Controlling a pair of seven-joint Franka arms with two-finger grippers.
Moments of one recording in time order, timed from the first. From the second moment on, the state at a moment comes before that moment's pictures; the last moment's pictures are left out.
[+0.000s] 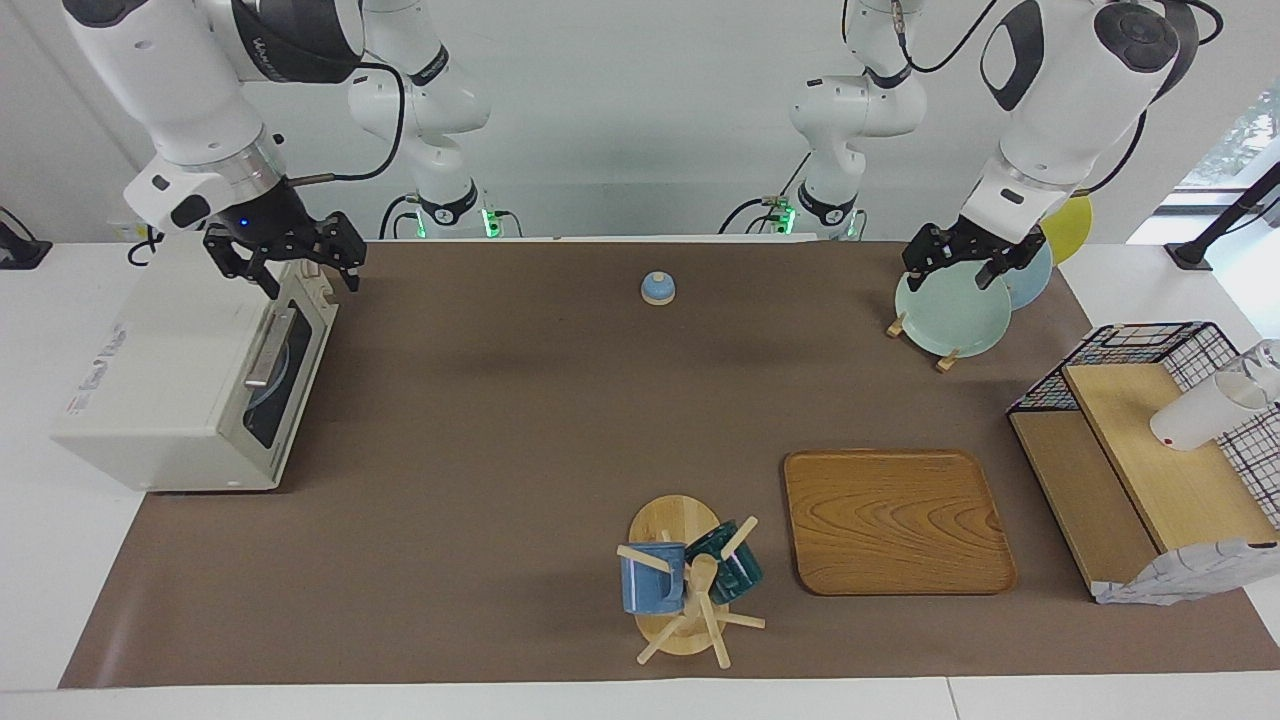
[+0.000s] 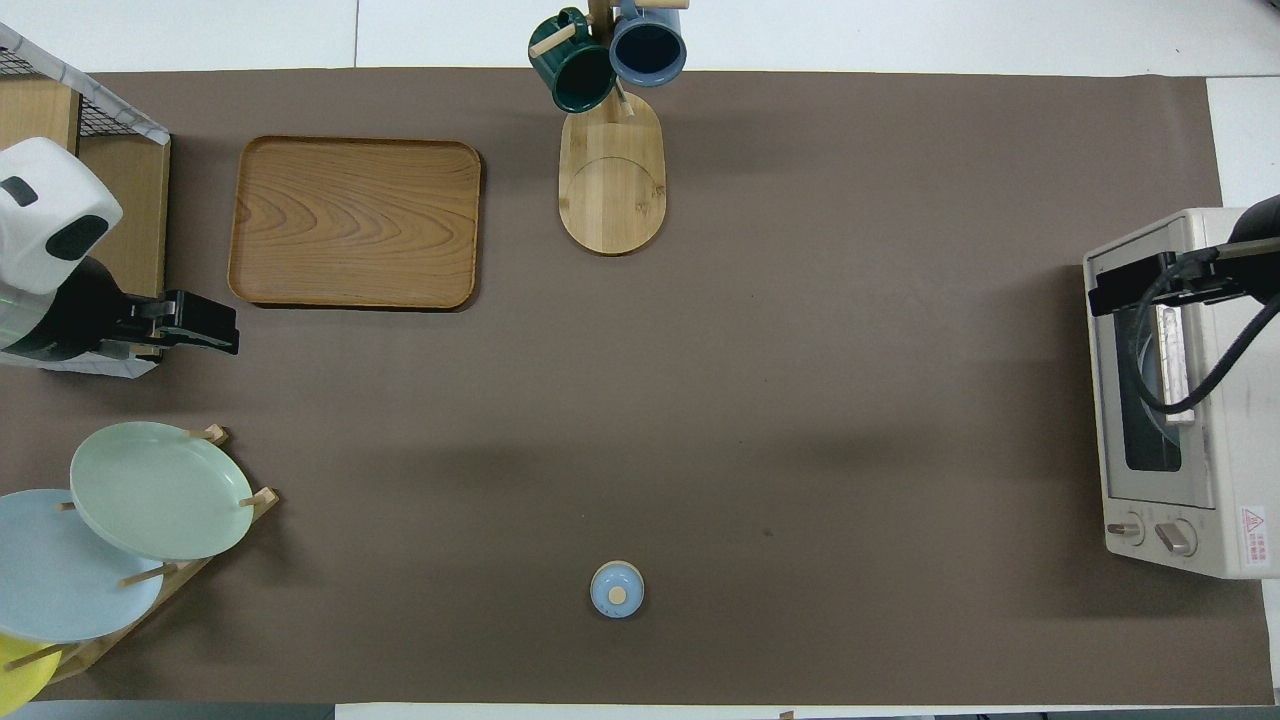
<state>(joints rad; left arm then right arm) -0.09 -0.05 -0.05 -1.73 -0.03 1.61 -0.09 0.04 0.01 -0.05 -1.60 0.02 1.59 -0.10</state>
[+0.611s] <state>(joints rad) -0.09 -0.05 -0.05 -1.73 -0.03 1.61 -0.09 0.03 0.01 -0.06 -1.60 0.02 1.59 -0.10</state>
